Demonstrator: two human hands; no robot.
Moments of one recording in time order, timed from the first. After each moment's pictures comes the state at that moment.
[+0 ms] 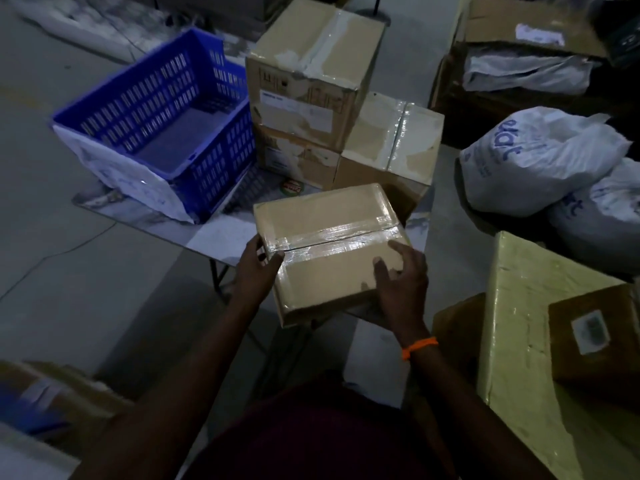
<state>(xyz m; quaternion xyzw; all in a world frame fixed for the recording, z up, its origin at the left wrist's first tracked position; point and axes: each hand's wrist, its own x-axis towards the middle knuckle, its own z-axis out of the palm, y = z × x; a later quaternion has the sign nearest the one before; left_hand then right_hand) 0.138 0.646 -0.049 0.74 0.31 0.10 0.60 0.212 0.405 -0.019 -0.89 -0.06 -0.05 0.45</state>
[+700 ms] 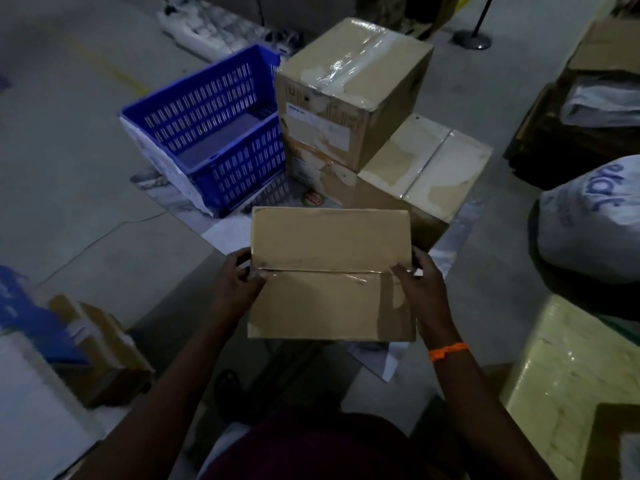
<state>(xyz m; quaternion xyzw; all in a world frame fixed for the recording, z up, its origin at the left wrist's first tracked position) 0.133 0.586 -0.020 0.66 0.41 0.18 0.60 0.352 0.347 -0.032 -0.83 -0.11 0.18 0.51</state>
